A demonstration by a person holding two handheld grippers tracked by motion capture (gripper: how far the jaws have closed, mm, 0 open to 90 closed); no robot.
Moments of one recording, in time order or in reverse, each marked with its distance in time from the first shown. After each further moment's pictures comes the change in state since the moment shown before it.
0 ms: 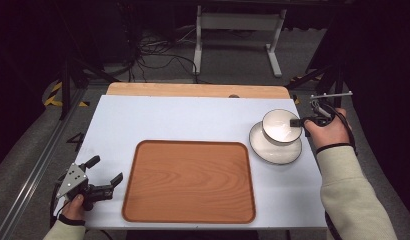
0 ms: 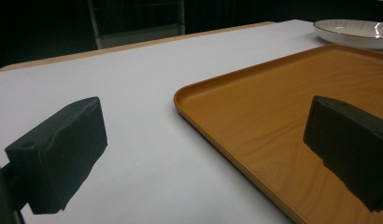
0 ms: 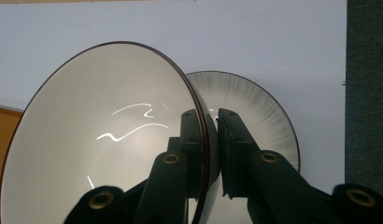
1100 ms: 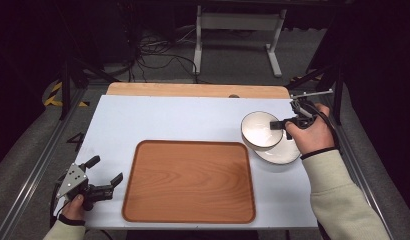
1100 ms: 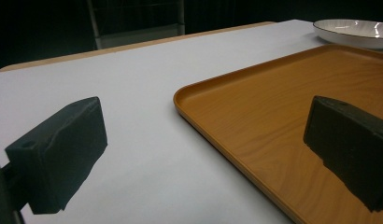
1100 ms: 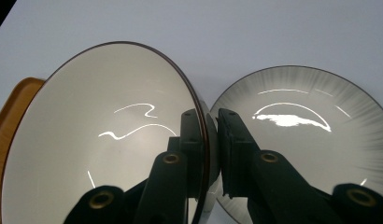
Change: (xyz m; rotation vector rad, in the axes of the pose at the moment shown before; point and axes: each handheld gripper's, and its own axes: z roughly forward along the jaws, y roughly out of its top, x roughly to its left) left arm 0.000 0.000 0.000 -0.002 0.000 0.003; right arm 0.071 -0.001 -0.006 0.038 0.087 -0.050
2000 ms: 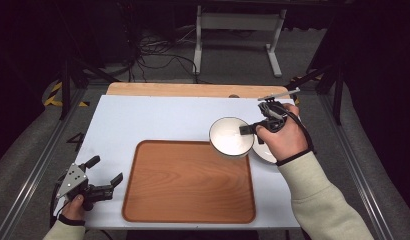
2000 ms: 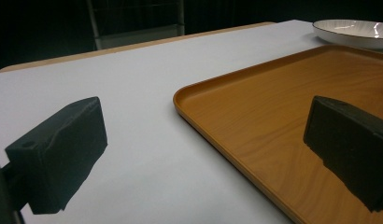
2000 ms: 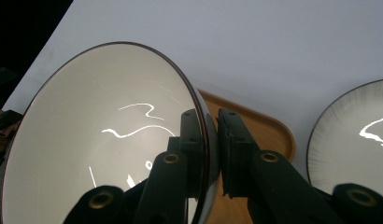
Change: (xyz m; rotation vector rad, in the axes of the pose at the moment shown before) left arm 0.000 0.000 0.000 0.000 0.002 0.000; right arm 0.081 0.003 0.014 0.056 0.144 -0.095
